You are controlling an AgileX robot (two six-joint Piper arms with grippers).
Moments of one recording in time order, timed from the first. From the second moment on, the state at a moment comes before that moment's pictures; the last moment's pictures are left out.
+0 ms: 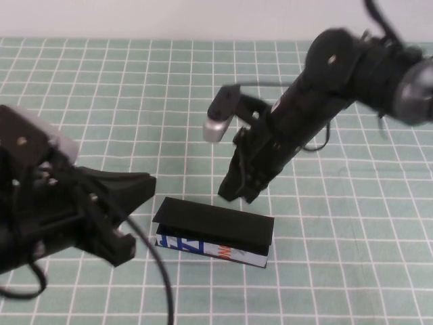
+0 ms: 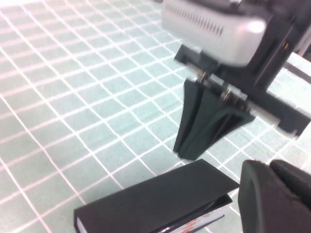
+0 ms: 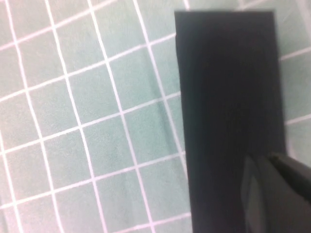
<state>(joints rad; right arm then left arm) 0.51 1.94 -1.62 0.59 1.13 -0.96 -0.47 0.97 -0.59 -1.29 0.40 1.23</state>
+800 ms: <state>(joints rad) 0.59 1.84 -1.39 0.55 1.11 -0.93 -0.47 0.83 -0.59 -0.80 0.51 0.84</state>
